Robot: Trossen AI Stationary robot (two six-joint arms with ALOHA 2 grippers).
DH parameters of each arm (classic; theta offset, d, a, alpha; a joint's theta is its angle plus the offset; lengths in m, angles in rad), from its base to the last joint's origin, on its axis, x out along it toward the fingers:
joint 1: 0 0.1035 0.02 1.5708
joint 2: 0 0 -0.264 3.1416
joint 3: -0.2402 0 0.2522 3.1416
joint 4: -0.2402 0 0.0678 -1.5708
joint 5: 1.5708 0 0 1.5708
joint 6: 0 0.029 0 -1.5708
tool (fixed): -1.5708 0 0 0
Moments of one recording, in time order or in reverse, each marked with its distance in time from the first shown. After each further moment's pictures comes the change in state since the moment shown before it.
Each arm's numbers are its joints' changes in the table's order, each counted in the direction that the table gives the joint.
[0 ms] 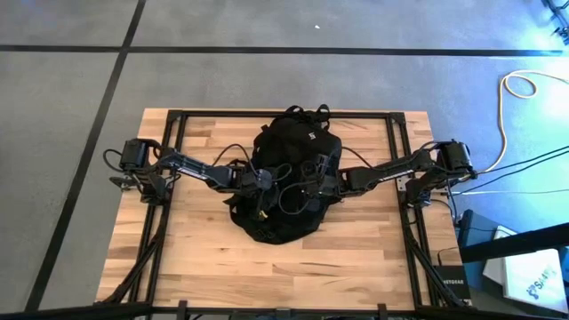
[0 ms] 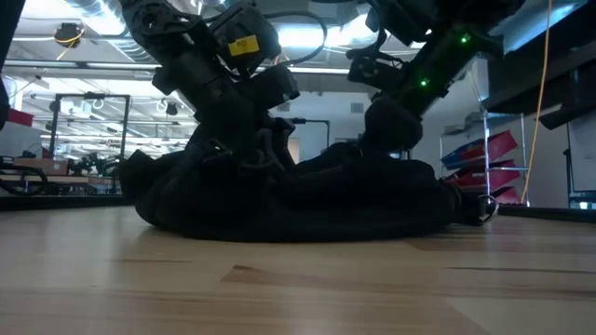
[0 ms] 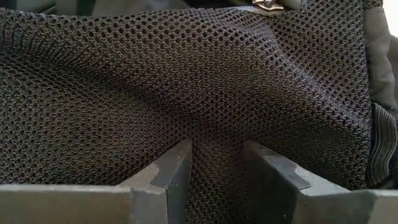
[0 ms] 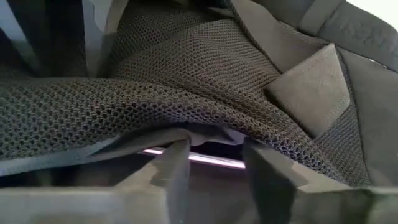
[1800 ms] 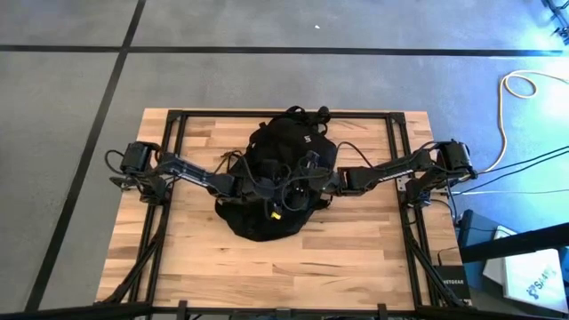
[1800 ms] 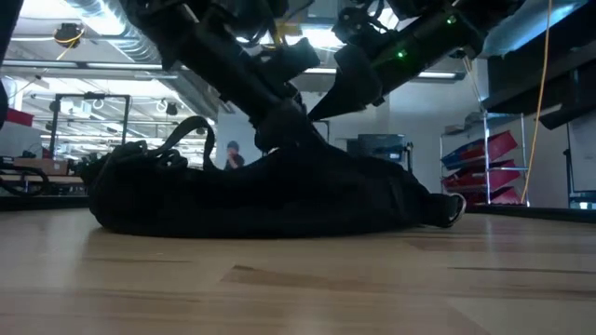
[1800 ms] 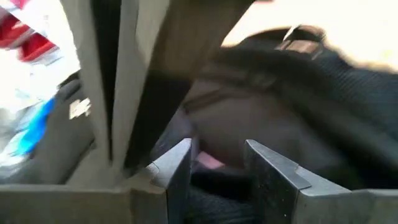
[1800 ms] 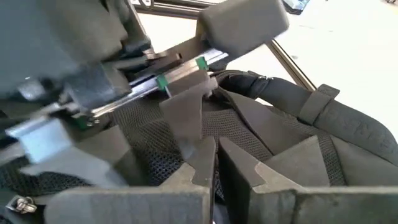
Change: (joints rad) left arm -0.098 -0.020 -0.074 0.120 0.560 -0.031; right arm 0.000 0.000 -0.002 0.362 0.052 -0.077
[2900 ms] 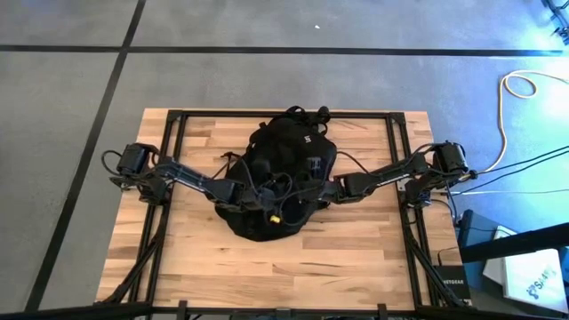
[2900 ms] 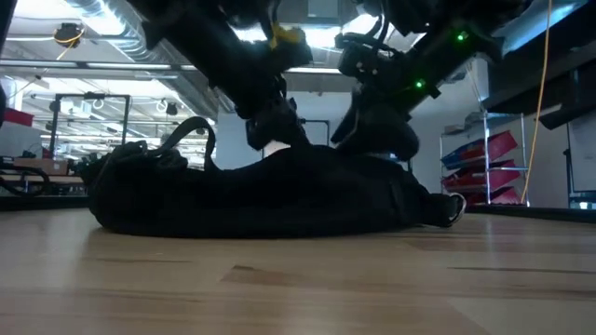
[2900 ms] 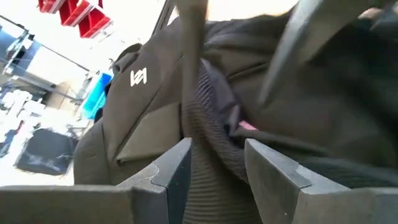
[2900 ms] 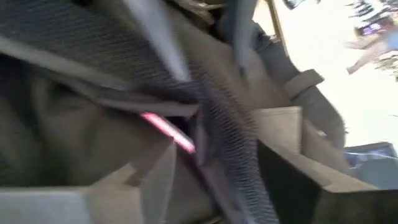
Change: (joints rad) left arm -0.083 0.028 -0.041 -0.162 0.249 -0.099; right arm 0.051 -0.045 0.002 -0.177 -0.185 -0.311
